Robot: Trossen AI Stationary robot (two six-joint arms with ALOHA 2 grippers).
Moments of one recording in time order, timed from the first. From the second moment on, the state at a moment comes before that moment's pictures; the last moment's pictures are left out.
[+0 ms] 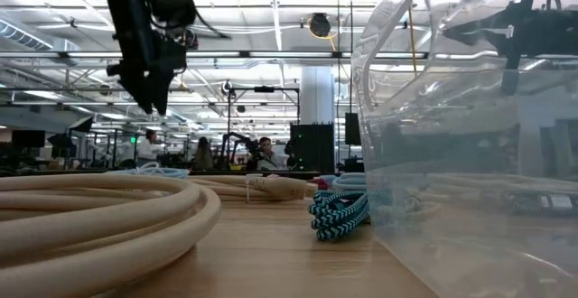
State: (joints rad) left arm 0.54 1.24 0.93 -0.90 -0.26 -0.35; right arm 0.02 0.01 0.01 0.33 0.52 1.16
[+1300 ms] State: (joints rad) left arm 0.81 1.57 0.78 -0.68 -0.10 -0.02; right arm 0.02 0.01 0.01 0.33 0.54 1.13
